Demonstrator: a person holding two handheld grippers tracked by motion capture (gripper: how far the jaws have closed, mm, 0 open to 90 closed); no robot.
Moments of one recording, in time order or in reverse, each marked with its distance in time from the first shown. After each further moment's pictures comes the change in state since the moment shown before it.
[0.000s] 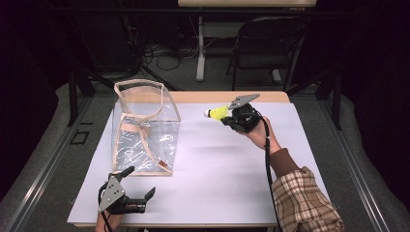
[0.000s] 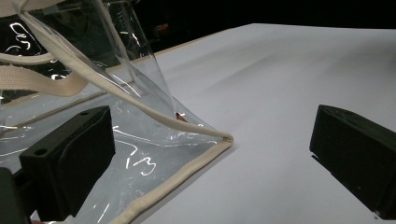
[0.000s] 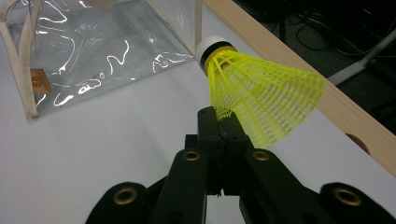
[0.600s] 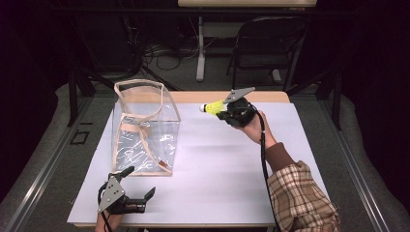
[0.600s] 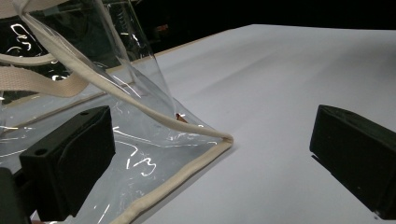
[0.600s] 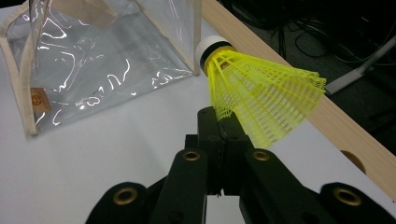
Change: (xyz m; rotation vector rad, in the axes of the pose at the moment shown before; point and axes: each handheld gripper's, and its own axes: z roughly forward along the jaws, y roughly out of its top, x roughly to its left) left arm 0.000 0.000 0.000 0.000 -0.001 -0.001; right arm -0.001 0.021 0.005 -0.012 -0.001 -0.013
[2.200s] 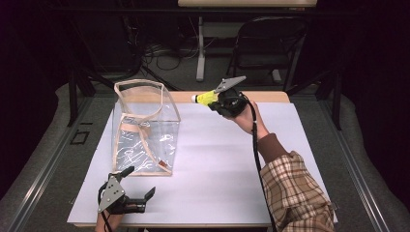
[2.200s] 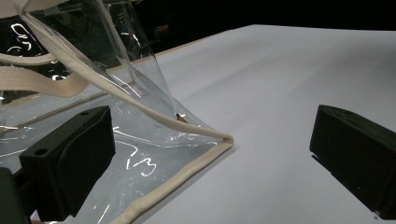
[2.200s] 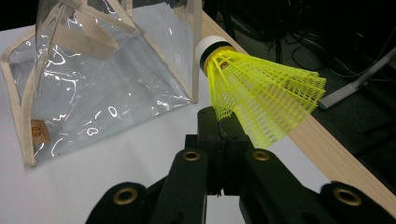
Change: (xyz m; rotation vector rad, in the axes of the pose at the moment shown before) left arm 0.000 0.000 0.000 -0.002 0.000 -0.002; right arm 0.001 0.038 0.006 -0.022 -0.006 -0.023
